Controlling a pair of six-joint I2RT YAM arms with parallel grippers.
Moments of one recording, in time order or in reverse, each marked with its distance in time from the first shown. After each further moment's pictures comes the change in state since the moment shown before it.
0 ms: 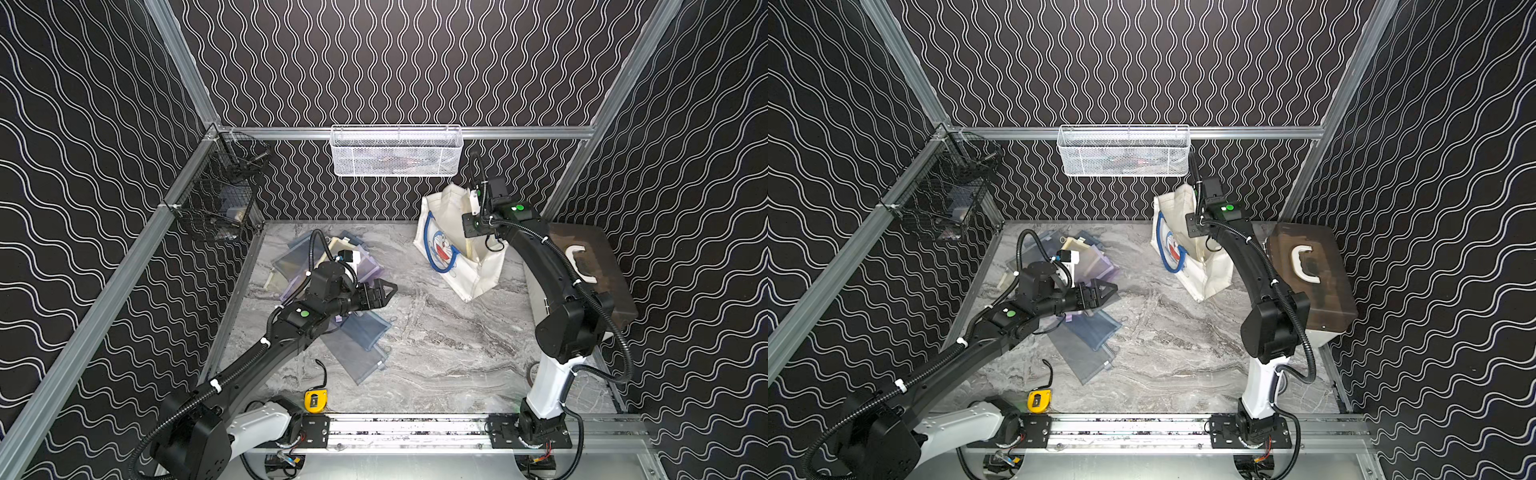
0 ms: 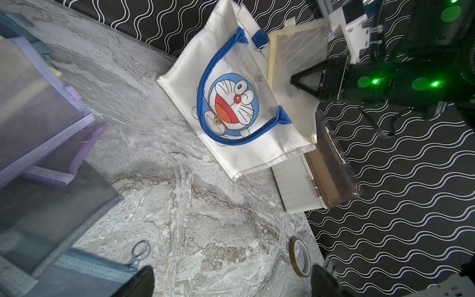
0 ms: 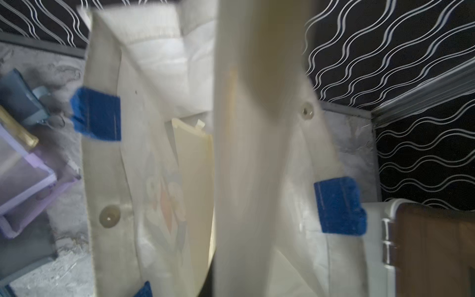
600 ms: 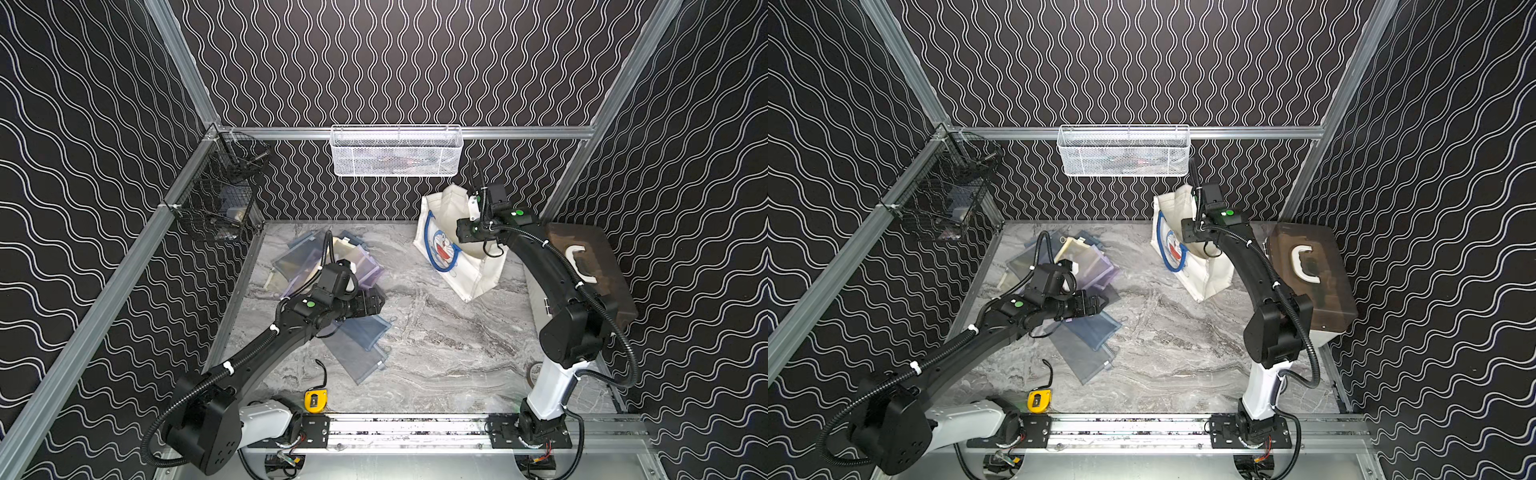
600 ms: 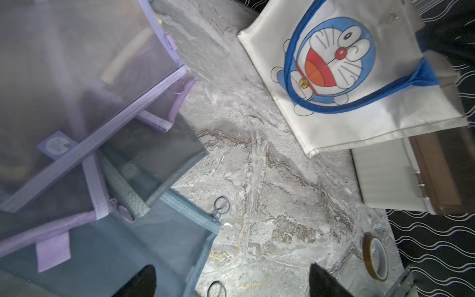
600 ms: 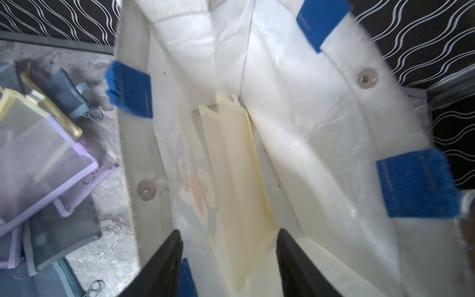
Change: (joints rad) left arm 0.018 0.097 0.048 -0.301 -0.171 0.079; right arm 0.002 -0.041 -0.032 0.016 -0.101 0.073
